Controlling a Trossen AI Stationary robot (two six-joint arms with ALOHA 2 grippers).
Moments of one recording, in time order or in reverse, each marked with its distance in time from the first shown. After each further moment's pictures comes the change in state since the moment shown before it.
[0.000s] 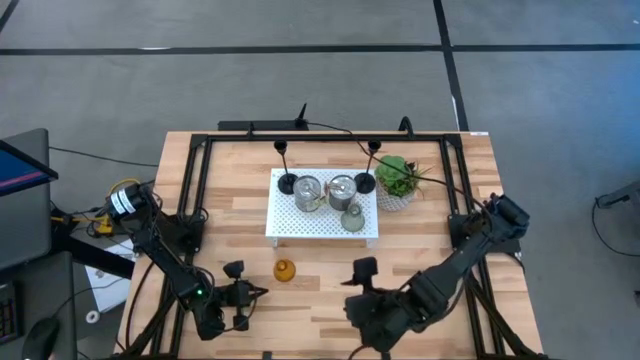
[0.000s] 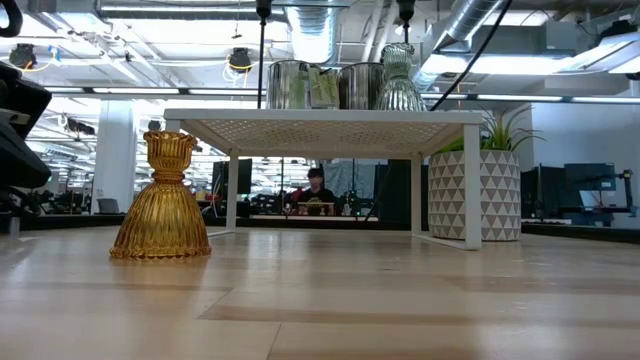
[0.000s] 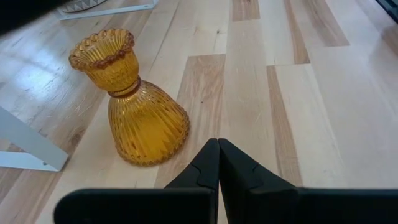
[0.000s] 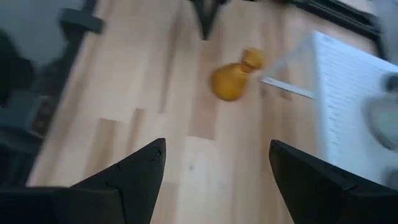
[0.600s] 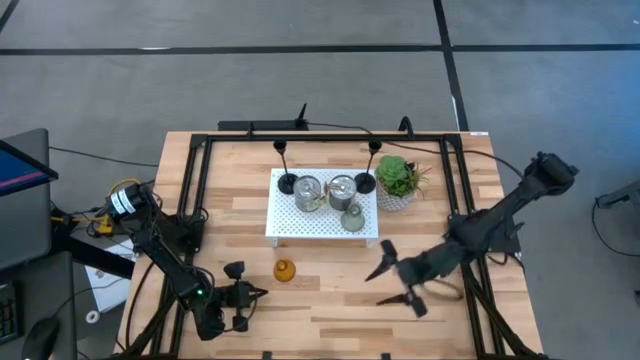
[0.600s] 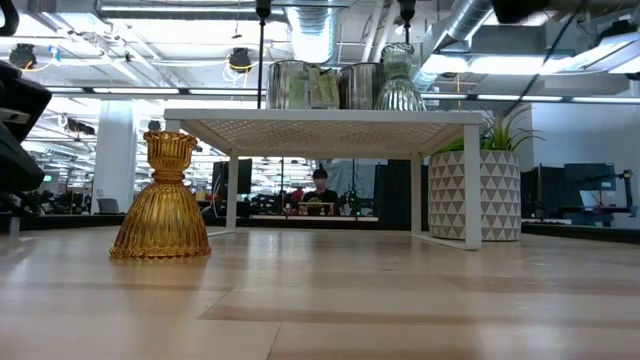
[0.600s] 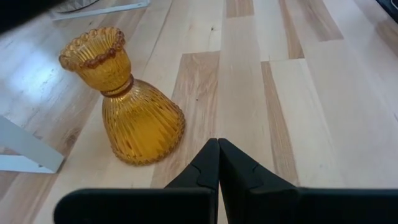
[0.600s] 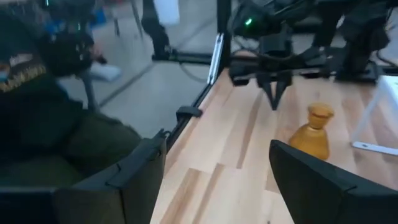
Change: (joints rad) left arm 0.000 0.000 0.000 0.004 0.017 0.024; right arm -0.070 -0.625 -1.050 1.185 -0.419 -0.158
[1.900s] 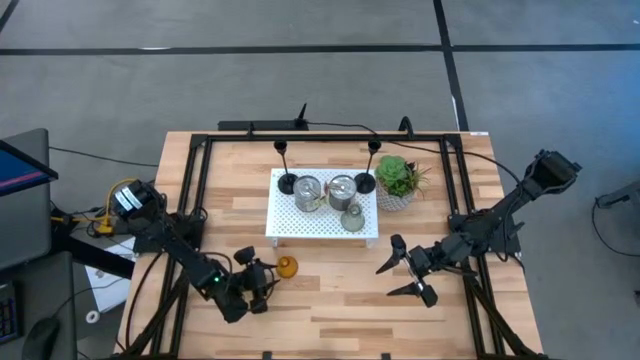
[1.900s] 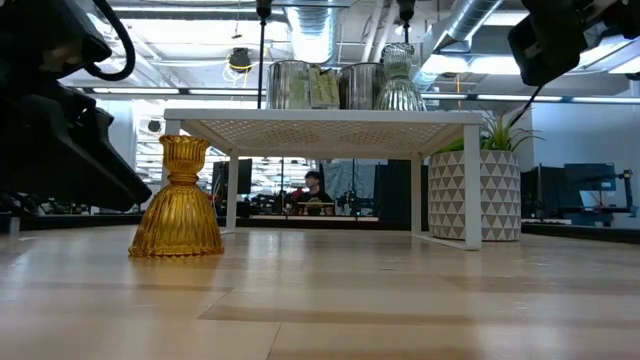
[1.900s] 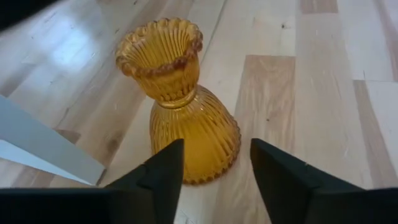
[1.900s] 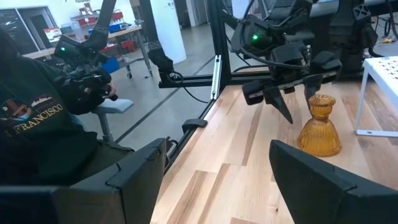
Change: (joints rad) left arm 0.205 0.000 0.000 -0.002 0.056 0.010; right arm 0.005 -0.094 -0.369 0.469 -0.001 0.081
